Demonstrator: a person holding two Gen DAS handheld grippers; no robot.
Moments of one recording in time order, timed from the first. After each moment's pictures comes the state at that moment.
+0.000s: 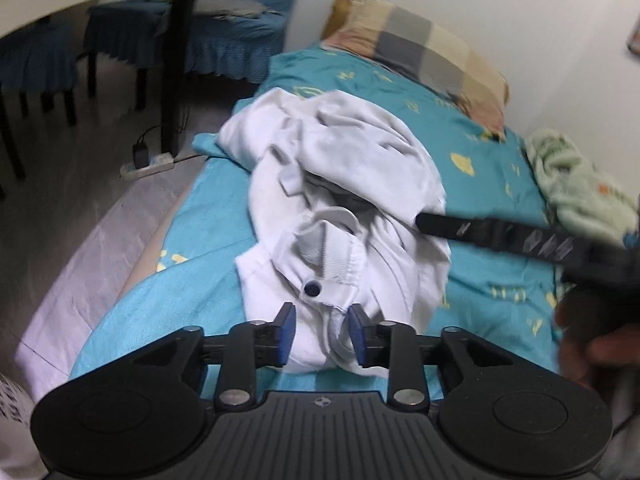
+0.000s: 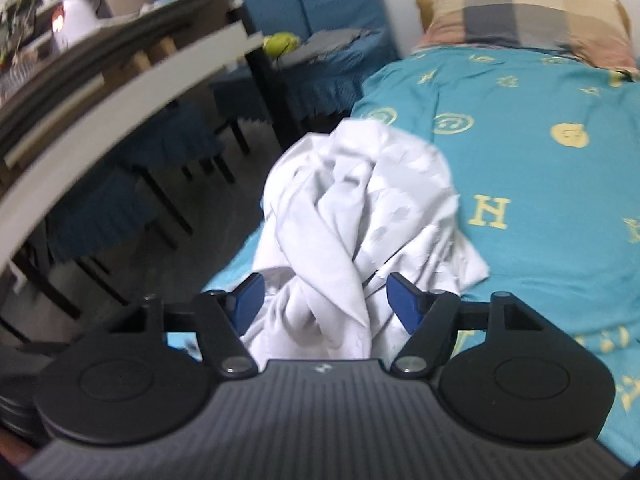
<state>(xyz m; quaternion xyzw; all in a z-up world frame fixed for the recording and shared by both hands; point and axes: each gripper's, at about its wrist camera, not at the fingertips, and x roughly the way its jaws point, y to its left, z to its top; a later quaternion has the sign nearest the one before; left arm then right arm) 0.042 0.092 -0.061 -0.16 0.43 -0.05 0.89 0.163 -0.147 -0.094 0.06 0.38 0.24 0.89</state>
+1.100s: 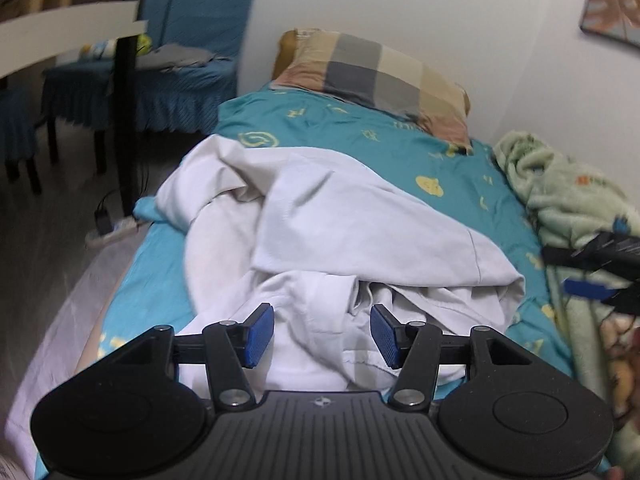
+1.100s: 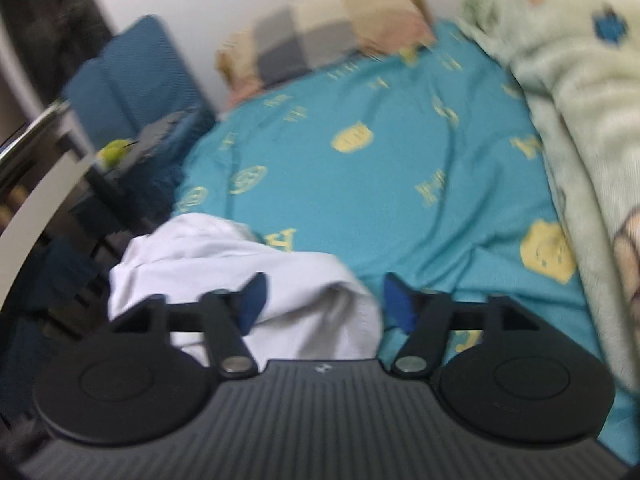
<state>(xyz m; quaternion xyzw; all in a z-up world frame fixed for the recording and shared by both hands) 0.083 0.027 -0.070 -0.07 0.37 -0.10 0.92 0.119 -0.274 -0.070 0.18 0.33 0.01 0.93</state>
